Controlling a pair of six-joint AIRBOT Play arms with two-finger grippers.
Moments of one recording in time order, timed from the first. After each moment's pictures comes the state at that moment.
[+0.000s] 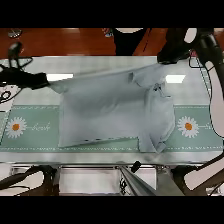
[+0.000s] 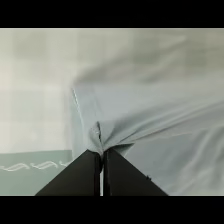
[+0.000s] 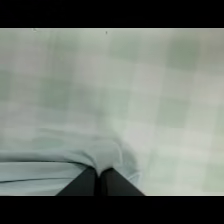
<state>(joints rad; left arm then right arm) 0.15 -1.30 1.16 1.22 -1.06 -1.37 0.08 -1.83 1.91 -1.60 1.23 1.57</state>
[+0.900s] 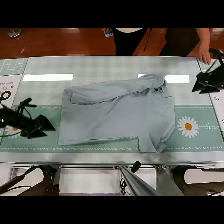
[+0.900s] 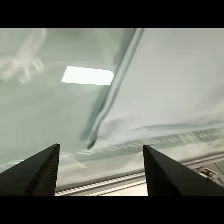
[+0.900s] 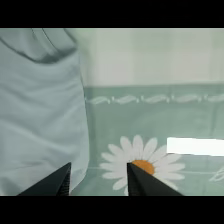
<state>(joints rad) 0.46 -1.17 0.65 1.13 -1.43 -1.30 -0.36 -1.54 1.56 -1.37 1.64 1.39</state>
